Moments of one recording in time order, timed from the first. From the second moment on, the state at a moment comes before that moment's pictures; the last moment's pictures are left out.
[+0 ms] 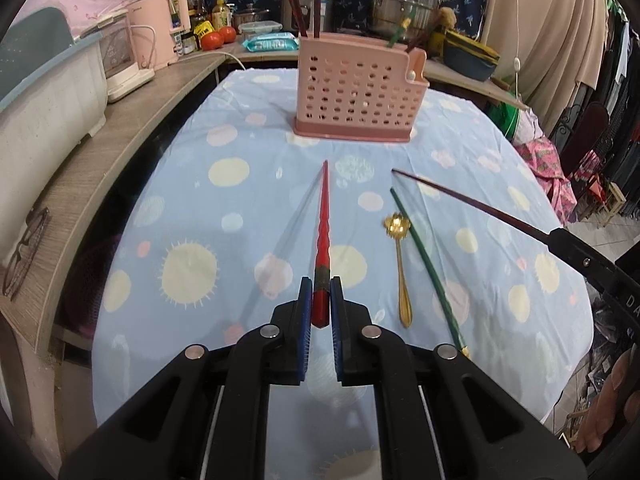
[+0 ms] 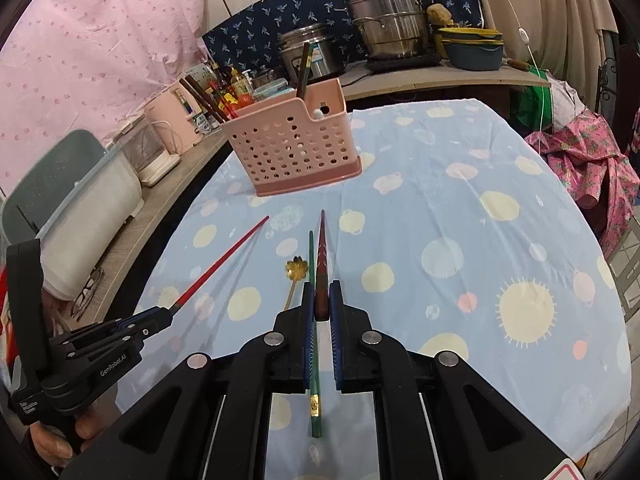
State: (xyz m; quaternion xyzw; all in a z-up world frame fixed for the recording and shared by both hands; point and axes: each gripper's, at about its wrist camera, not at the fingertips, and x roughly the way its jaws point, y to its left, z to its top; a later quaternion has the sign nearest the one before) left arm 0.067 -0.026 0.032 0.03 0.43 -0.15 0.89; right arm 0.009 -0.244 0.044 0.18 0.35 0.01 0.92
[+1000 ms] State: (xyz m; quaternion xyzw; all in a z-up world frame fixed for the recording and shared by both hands) left arm 0.157 -0.036 0.154 -0.01 0.31 -0.16 0.94; right arm 0.084 -0.278 0.154 0.18 0.22 0.01 0.96
